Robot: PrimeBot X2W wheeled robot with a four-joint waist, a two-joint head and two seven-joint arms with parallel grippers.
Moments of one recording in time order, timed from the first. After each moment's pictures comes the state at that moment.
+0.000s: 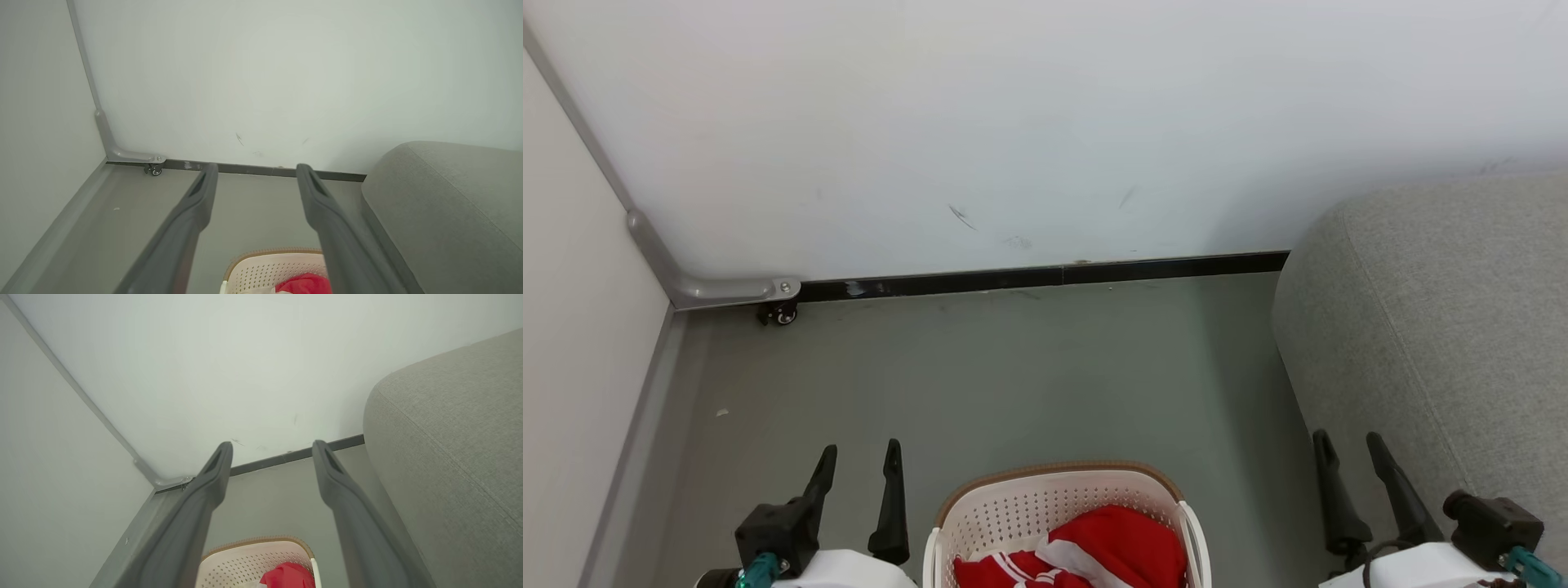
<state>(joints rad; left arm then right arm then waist) -0.01 0.09 -0.26 0.23 -0.36 0.12 -0.18 0.04 -0.04 -0.01 0.32 0.39 0.13 -0.17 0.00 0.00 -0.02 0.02</state>
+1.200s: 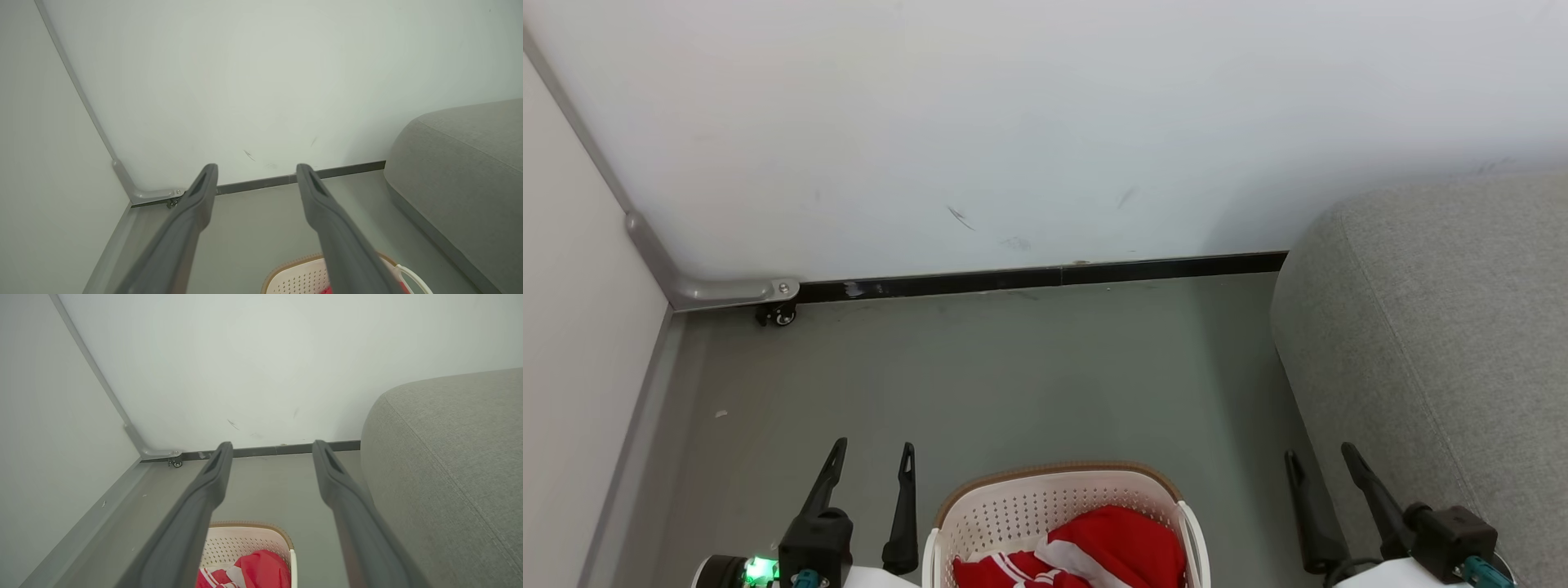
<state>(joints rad) -0.01 0.10 -0.28 0.26 -0.10 0.20 -0.25 0.04 -0.04 0.03 0.37 0.18 0.13 -0.22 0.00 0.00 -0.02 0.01</state>
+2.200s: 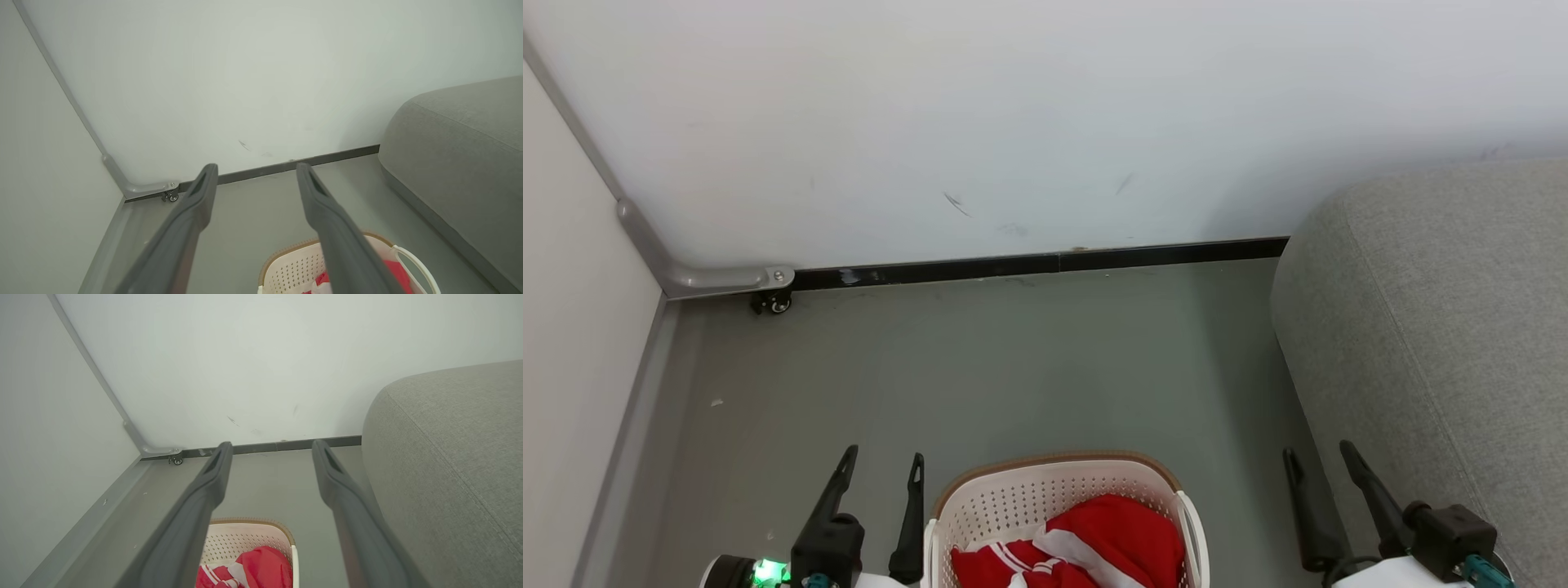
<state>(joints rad) -0.02 0.10 -0.29 0.28 -0.08 0.18 -0.25 0.04 -0.04 0.04 0.37 0.19 0.13 -0.23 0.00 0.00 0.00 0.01</state>
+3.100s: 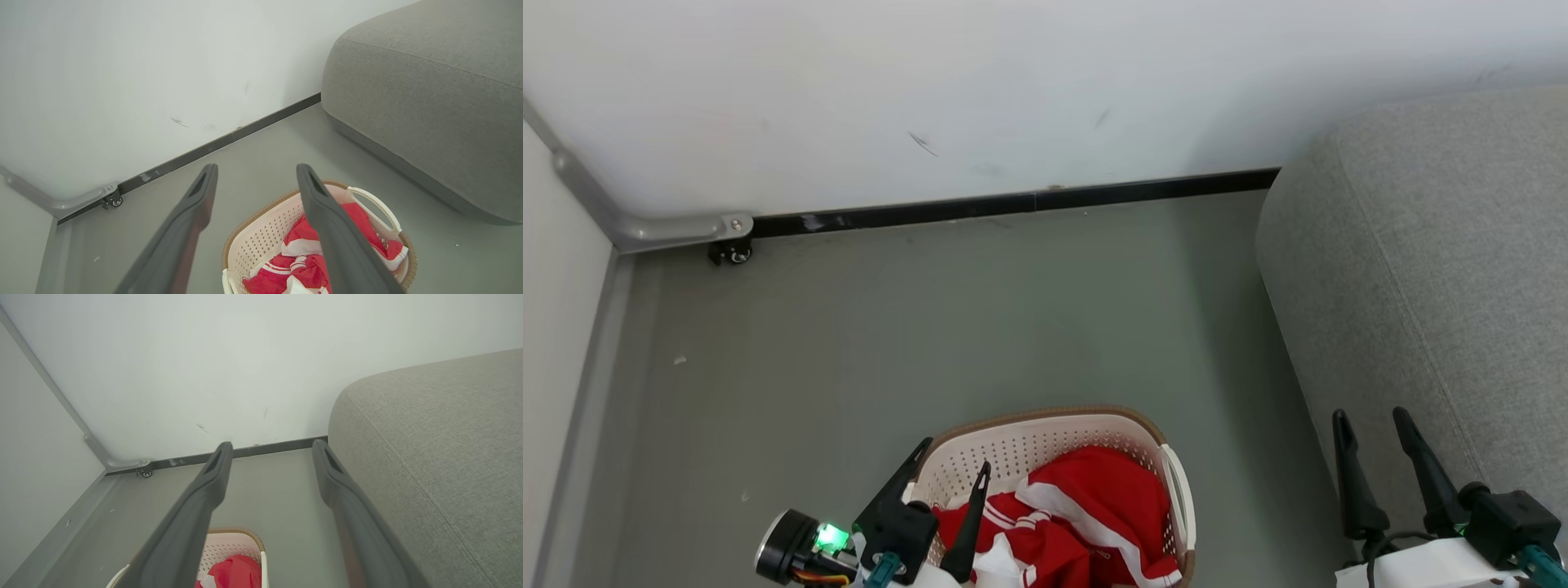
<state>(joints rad) -0.12 0.12 -0.41 0.42 0.00 0.07 -0.25 0.04 -0.04 -0.05 0.29 0.19 0.13 -0.25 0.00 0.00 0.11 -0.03</state>
